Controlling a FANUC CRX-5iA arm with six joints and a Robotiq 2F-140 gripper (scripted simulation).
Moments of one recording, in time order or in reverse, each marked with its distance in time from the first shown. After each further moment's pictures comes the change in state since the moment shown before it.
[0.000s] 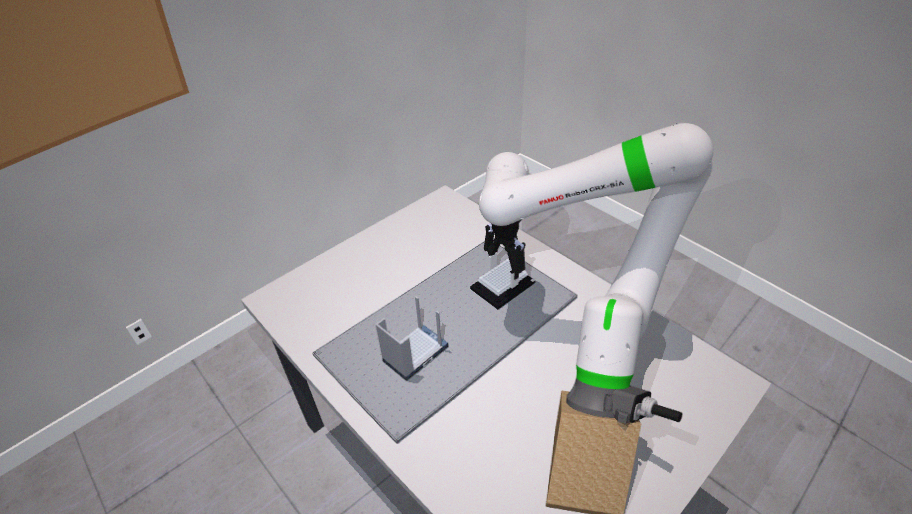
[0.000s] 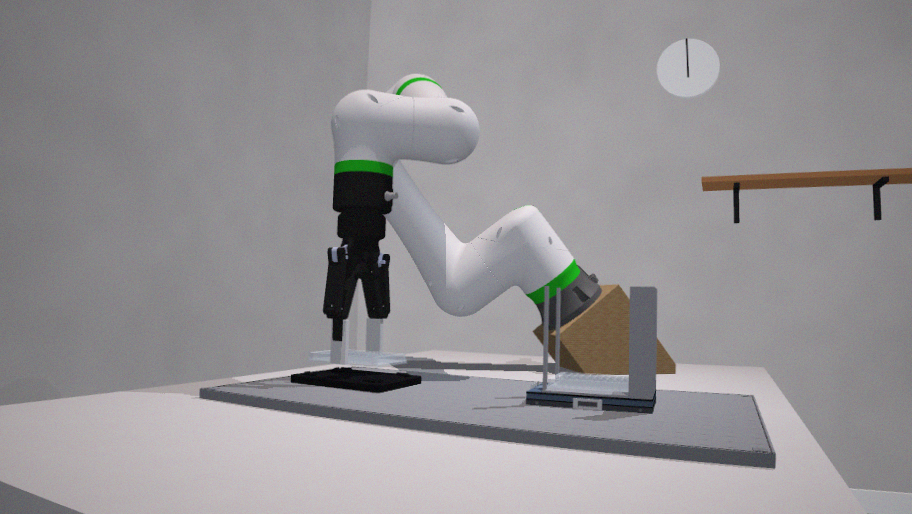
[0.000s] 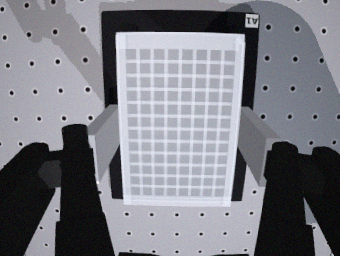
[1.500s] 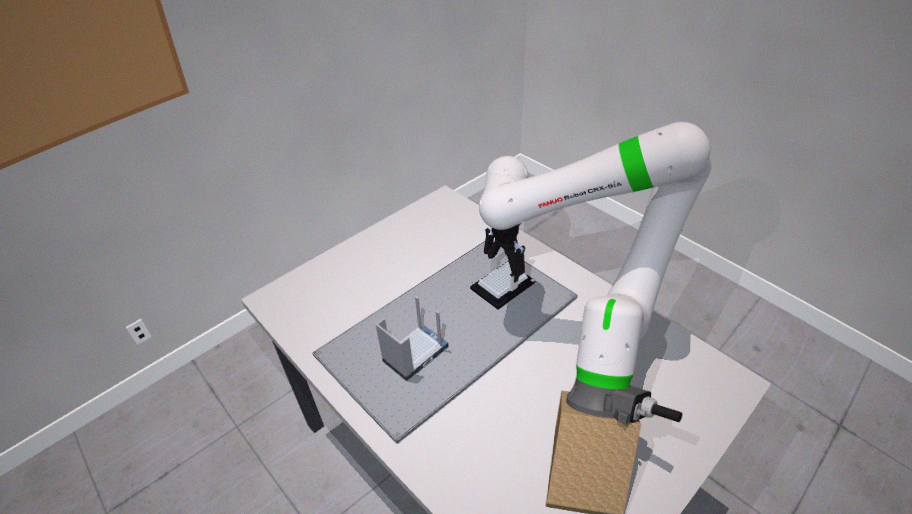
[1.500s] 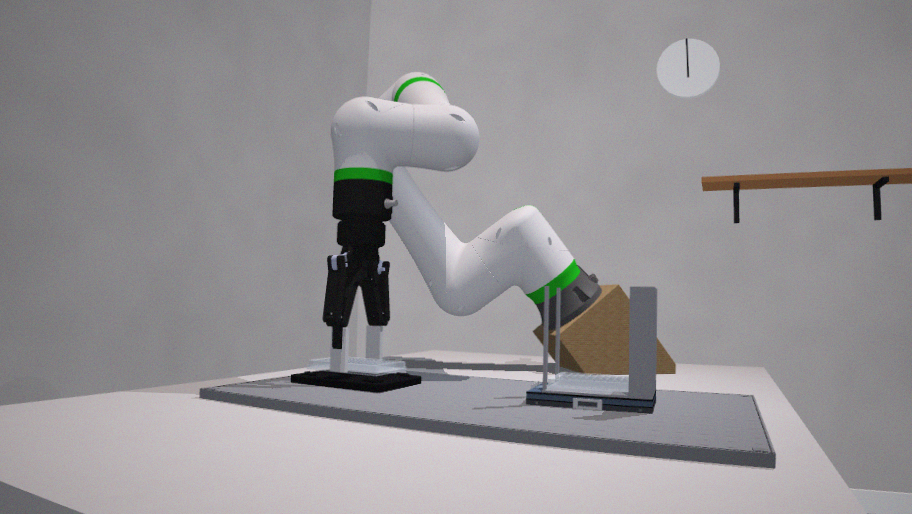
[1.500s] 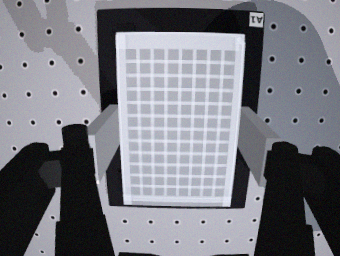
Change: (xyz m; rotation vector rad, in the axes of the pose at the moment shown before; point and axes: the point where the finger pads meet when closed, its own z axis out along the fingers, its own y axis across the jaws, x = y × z) arm 0.000 0.000 0.012 0.000 0.000 0.000
